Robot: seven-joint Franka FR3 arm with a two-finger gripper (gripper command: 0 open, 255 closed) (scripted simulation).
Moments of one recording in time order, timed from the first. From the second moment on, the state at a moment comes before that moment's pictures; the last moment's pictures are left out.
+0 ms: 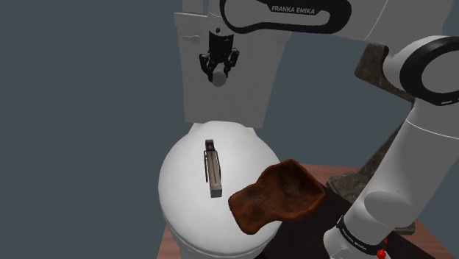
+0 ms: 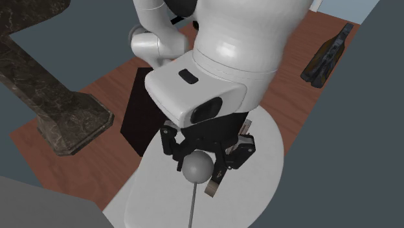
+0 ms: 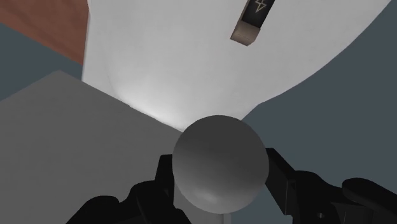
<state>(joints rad) -0.02 0.08 0.43 -1.47 -0.33 1.70 0.58</state>
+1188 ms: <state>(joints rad) 0.07 -0.55 0.42 -1.96 -0.08 1.60 0.60</state>
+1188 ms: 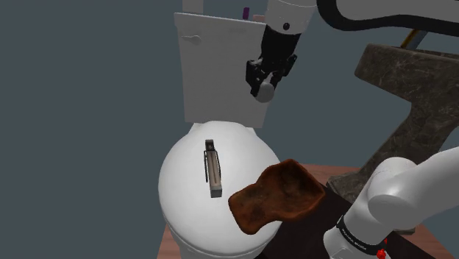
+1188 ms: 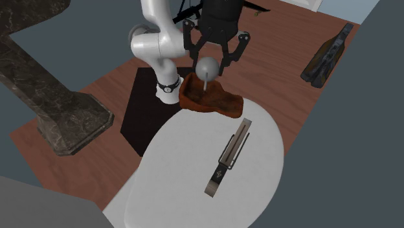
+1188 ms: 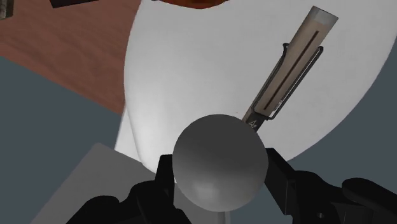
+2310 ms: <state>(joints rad) 0.20 -0.88 0.45 -2.18 0.04 1.48 0.67</state>
